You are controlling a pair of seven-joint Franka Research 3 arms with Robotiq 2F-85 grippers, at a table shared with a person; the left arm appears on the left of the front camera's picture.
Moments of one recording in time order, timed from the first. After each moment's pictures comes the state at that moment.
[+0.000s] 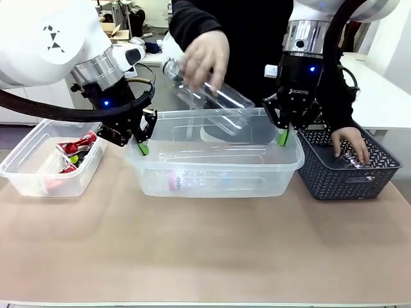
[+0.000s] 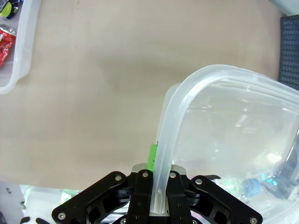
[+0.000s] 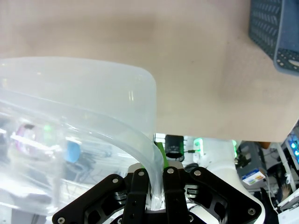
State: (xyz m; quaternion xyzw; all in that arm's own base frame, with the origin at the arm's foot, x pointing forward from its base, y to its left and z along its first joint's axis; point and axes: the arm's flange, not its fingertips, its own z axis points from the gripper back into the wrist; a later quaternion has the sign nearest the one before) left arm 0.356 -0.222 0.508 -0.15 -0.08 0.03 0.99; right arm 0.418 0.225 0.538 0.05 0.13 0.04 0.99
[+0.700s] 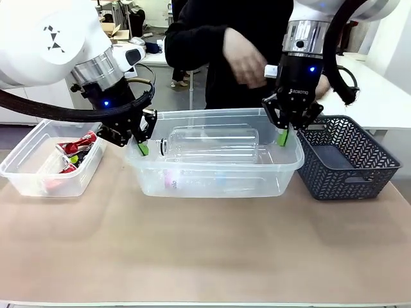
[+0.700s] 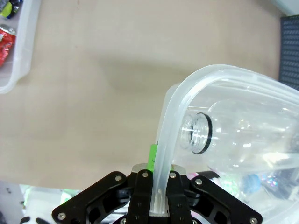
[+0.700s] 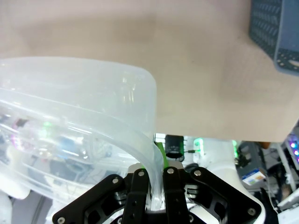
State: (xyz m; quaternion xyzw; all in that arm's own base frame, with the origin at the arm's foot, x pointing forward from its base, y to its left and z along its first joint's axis) left arm 0.356 -0.222 0.508 -0.15 -0.08 0.03 0.99; right arm 0.418 0.225 0.538 0.05 0.13 0.04 0.99
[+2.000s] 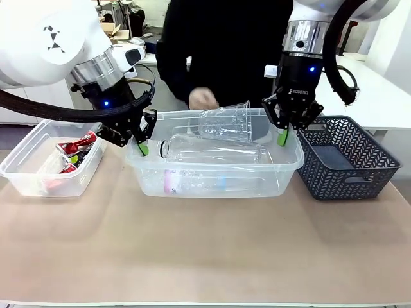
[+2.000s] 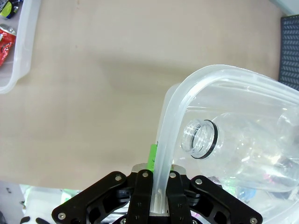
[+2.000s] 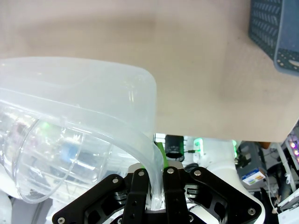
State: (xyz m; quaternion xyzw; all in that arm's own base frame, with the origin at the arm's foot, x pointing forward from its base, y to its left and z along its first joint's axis) left arm 0.356 -0.222 0.508 -0.15 -0.08 0.03 0.99; right arm 0.418 0.225 0.538 0.05 0.13 0.04 0.99
